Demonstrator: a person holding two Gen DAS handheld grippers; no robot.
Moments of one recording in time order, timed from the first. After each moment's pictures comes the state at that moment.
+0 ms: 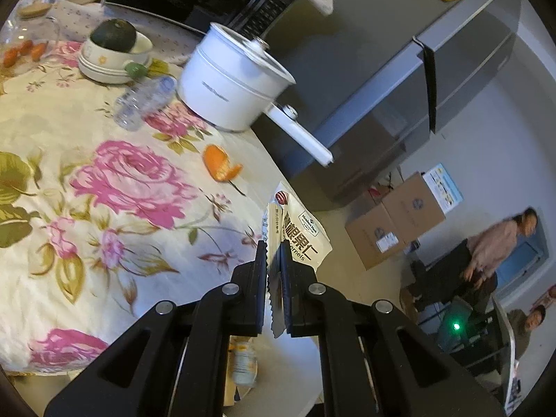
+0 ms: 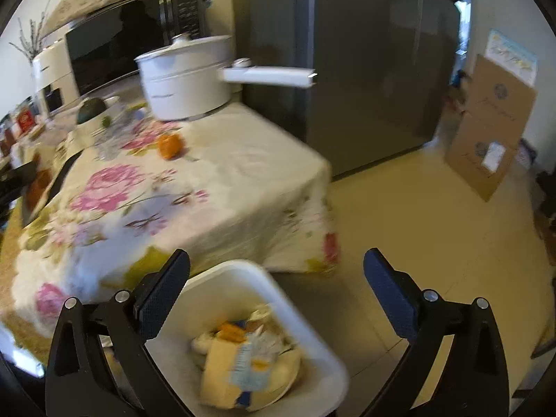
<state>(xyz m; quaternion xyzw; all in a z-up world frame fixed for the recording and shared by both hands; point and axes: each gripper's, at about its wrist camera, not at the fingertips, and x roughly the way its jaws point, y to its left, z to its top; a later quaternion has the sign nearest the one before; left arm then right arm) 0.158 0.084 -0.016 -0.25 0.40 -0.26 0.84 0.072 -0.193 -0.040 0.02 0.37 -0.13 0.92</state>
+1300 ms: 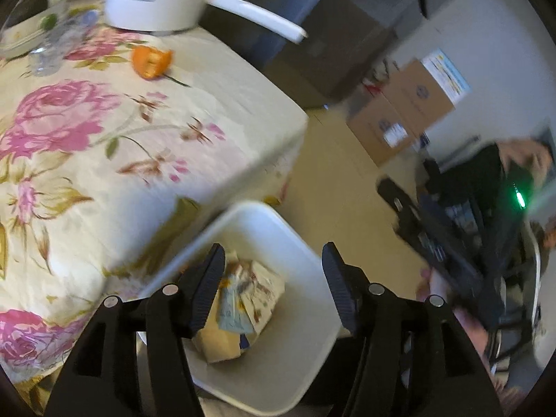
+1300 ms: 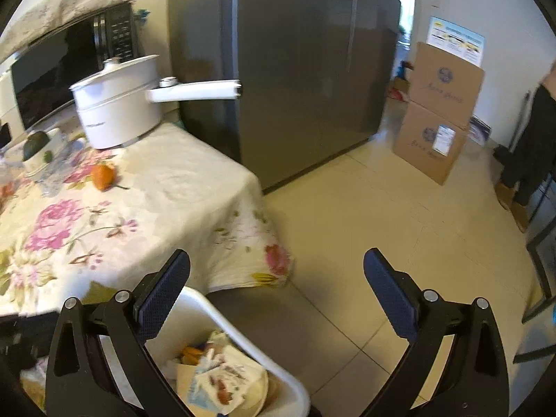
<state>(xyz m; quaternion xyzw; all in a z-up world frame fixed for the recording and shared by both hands) 0.148 -0.019 -0.069 -0.11 0.53 -0.32 0.78 0.079 -0.220 -0.033 0.06 0.37 -0.20 0.91</state>
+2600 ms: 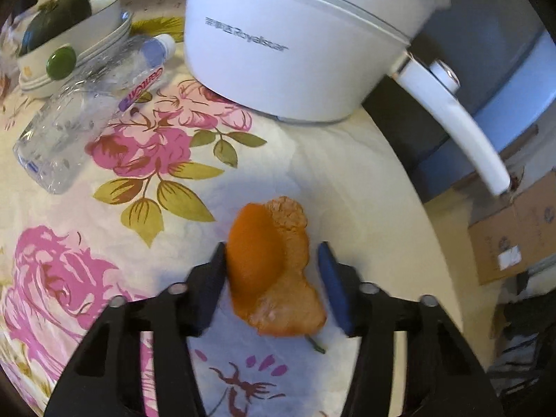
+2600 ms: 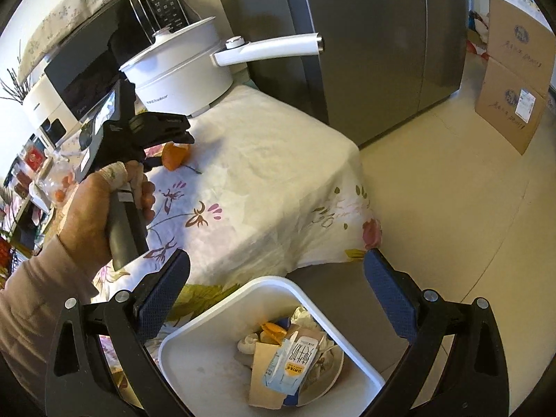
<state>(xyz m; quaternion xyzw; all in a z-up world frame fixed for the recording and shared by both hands) 0.404 -0.029 -0.120 -0.12 0.52 -0.05 0.84 0.132 -0.209 -0.047 0.15 0.46 -0.05 0.88</state>
